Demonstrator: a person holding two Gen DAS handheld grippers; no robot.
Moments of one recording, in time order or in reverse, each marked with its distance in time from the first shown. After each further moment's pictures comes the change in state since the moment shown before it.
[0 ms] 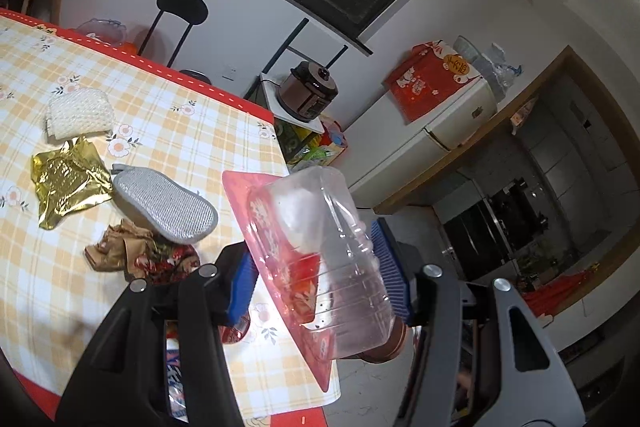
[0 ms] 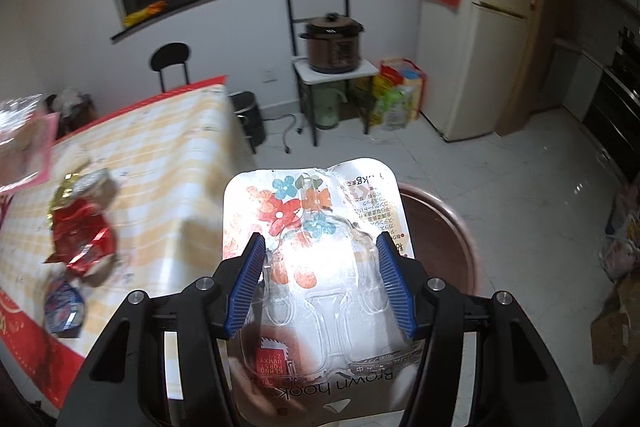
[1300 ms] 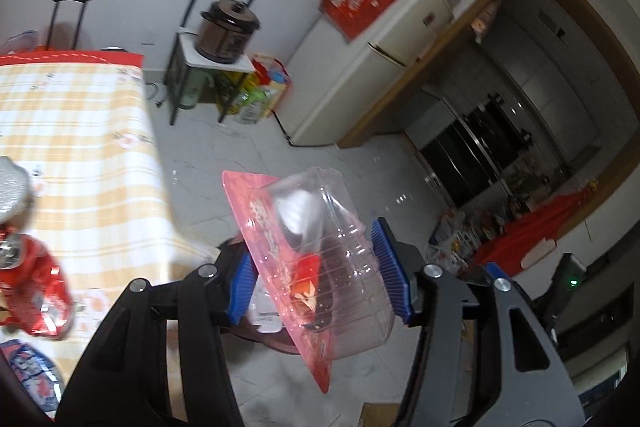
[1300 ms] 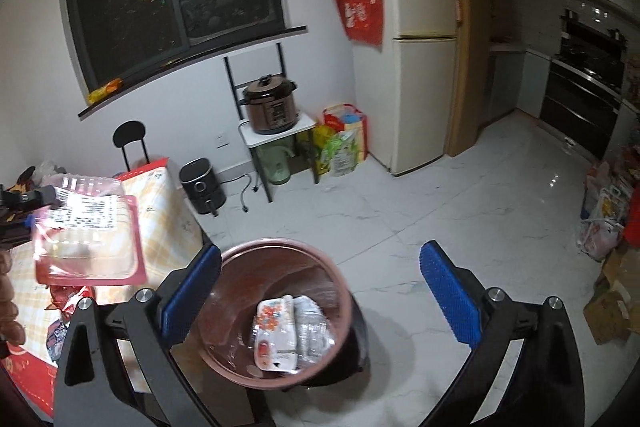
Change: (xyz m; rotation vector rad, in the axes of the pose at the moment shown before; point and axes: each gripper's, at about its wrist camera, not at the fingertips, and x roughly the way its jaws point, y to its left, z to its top) left arm 0.166 -0.183 -0.084 0.211 0.226 -0.106; right arm -0.121 -0.143 0.002 0.145 -0.209 -0.095
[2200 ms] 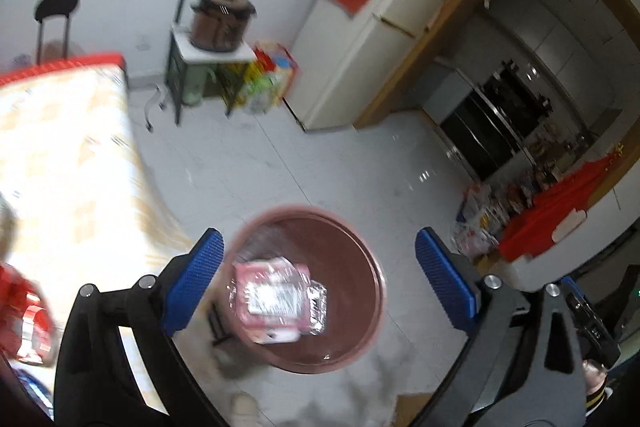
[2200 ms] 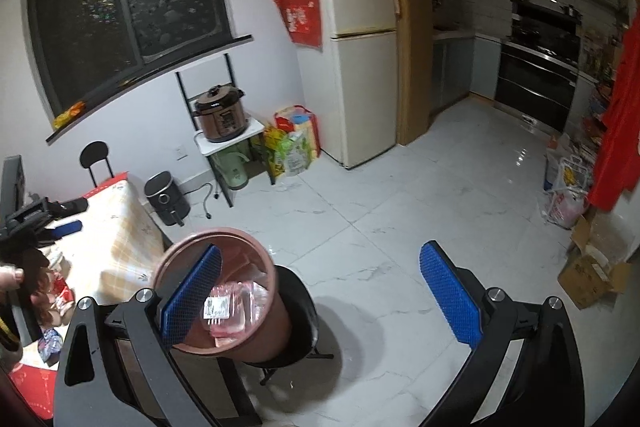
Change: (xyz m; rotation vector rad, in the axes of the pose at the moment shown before) left arm 0.054 -0.006 -0.001 0.101 0.013 0.106; right arm -0.052 -0.065 -0.020 0.079 -0.012 -0.085
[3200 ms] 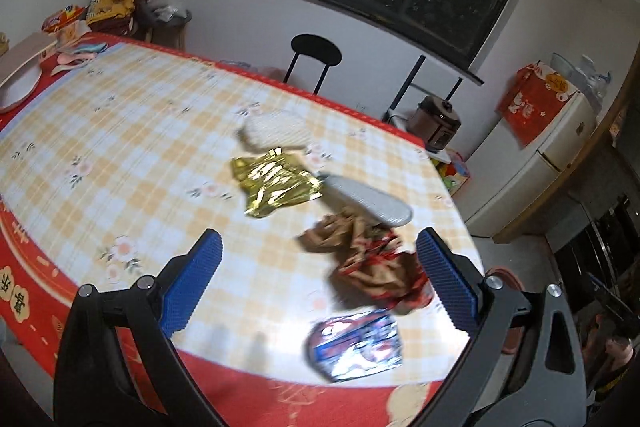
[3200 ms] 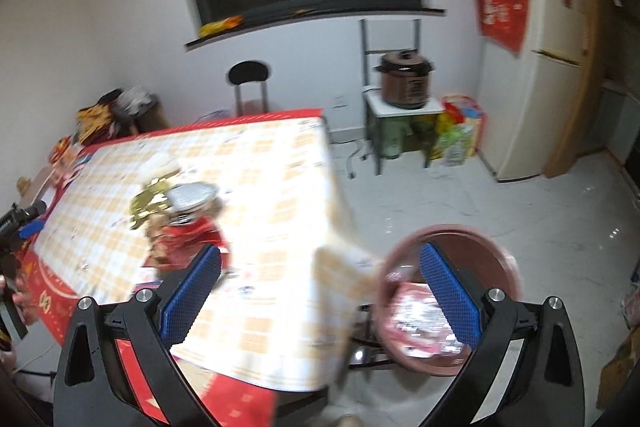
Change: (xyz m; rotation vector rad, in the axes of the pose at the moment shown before) left arm -0.342 0.294 -0.134 -0.350 -0.290 0.479; right arm 0.022 0.353 -0.038 -0.352 0.163 0.428
